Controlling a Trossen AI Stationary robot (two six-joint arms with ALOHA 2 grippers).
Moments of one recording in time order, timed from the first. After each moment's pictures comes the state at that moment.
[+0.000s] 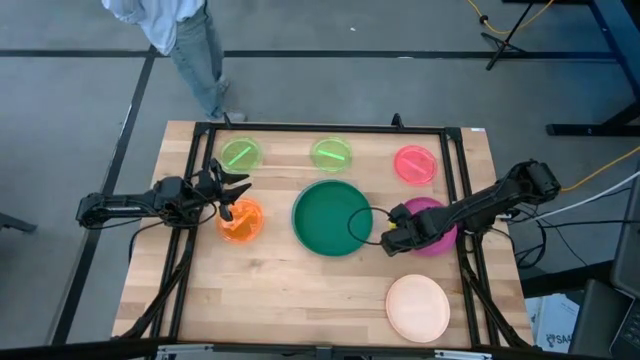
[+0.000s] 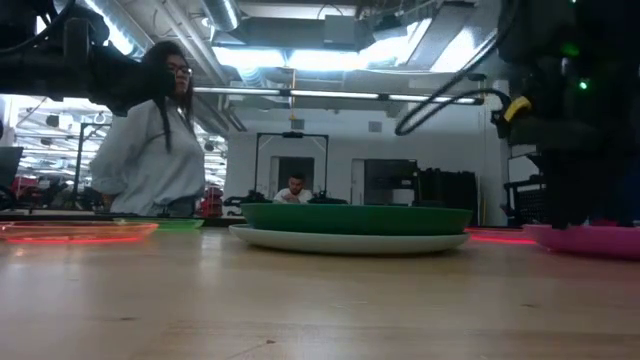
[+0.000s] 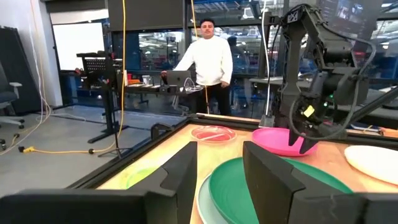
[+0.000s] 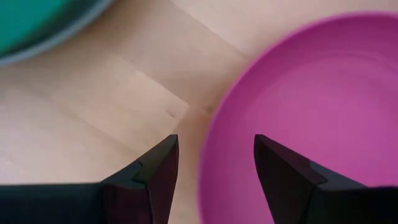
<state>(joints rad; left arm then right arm) 0.07 0.02 0.01 0.12 -0.30 0.00 0.34 1.46 0.79 -0.87 0.22 1.29</state>
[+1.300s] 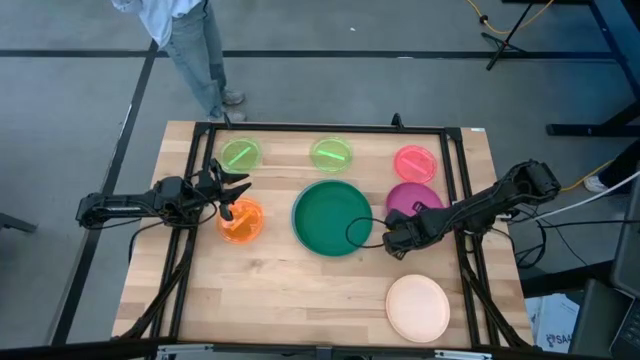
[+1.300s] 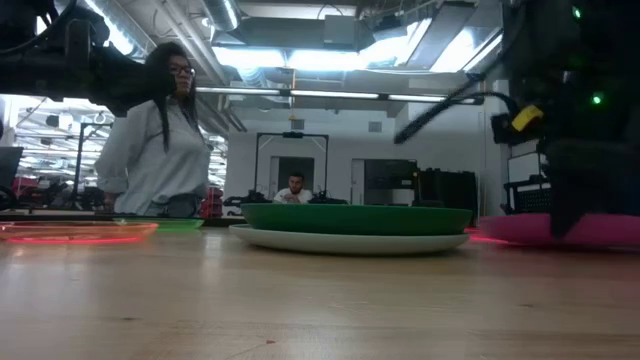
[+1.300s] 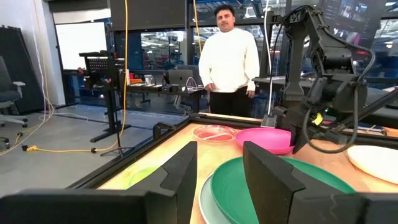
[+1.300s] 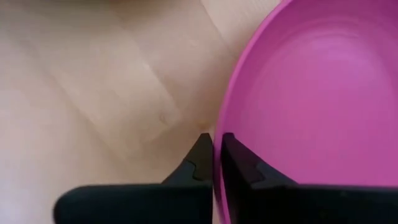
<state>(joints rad) 0.07 0.02 0.01 0.12 -0.31 0.00 0.34 1.46 0.74 -0.80 0.28 0.89</state>
